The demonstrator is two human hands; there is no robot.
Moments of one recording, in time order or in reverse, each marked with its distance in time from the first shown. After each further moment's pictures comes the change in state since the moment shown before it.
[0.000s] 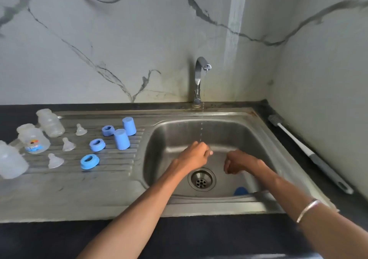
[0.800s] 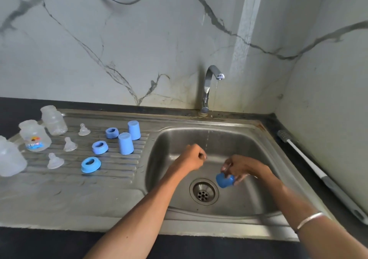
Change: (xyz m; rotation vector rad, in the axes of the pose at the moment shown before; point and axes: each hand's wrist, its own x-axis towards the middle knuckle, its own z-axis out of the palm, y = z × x) left_hand 0.023 -0.028 -0.008 -0.238 0.112 -0.141; right_hand 0.014 -0.014 -0.023 0.374 -0.104 0.076
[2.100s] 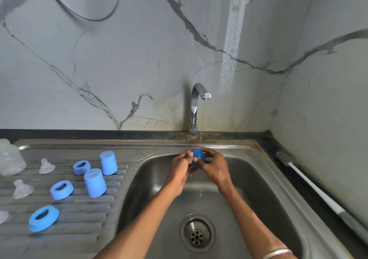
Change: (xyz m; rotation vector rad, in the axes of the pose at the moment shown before) left_hand 0.080 0.003 0.009 -1.283 0.135 -0.140; right_hand 0.068 -0.056 -0.008 0.632 0.695 -0.454
